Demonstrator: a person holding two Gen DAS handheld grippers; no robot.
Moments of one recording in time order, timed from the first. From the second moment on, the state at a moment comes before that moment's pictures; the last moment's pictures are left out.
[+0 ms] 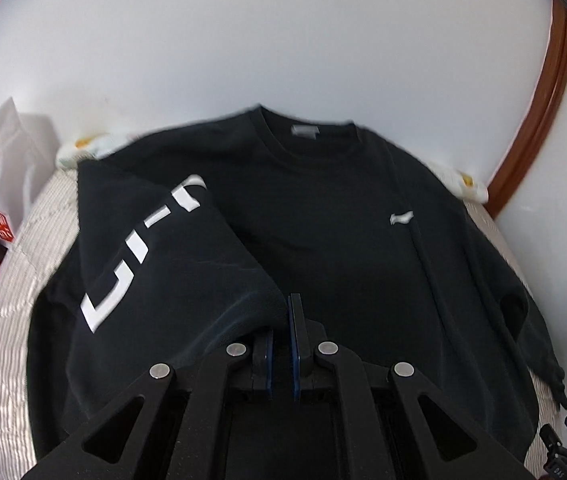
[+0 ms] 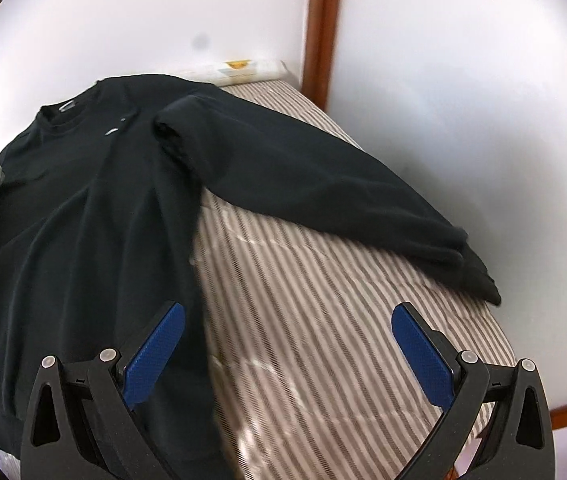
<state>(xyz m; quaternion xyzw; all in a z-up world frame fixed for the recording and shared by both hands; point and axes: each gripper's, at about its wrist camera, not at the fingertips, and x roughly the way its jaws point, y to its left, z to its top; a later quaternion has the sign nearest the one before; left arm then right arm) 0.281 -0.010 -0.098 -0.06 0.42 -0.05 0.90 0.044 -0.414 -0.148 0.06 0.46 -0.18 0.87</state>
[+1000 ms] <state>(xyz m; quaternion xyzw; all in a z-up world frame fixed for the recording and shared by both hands) 0.146 0.195 -0.143 -0.13 0.46 0.03 0.88 0.128 -0.205 -0.114 -0.03 0.43 0.02 0.90</state>
